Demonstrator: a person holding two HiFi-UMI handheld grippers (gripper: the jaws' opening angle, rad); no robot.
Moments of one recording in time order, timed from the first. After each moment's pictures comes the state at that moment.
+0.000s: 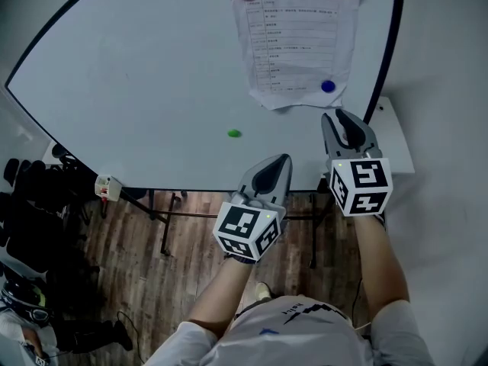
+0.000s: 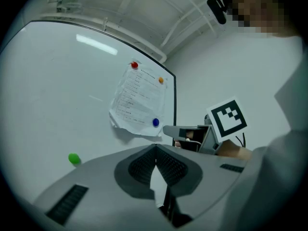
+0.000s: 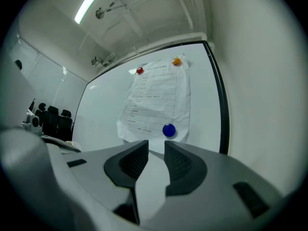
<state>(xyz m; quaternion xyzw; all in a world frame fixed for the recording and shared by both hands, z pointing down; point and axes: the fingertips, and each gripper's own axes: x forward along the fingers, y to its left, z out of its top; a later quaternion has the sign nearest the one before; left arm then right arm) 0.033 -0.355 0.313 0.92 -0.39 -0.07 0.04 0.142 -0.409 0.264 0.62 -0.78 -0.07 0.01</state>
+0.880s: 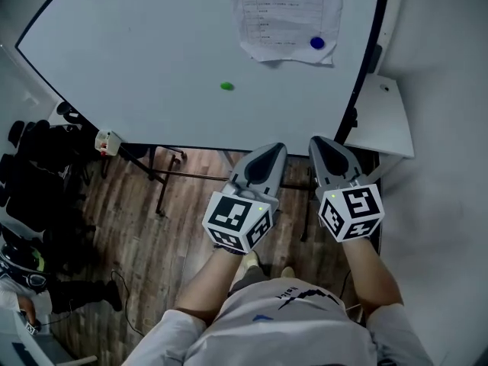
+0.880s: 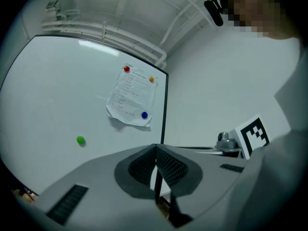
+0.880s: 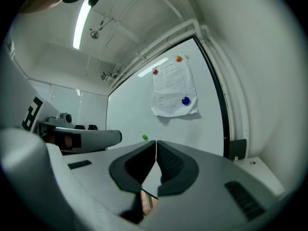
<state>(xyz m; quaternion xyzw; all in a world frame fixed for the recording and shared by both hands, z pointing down) 0.049 -0.271 0.336 0.90 -0.43 -0.05 0.05 0.122 -0.291 0.346 0.51 -0.86 0.03 -0.02</state>
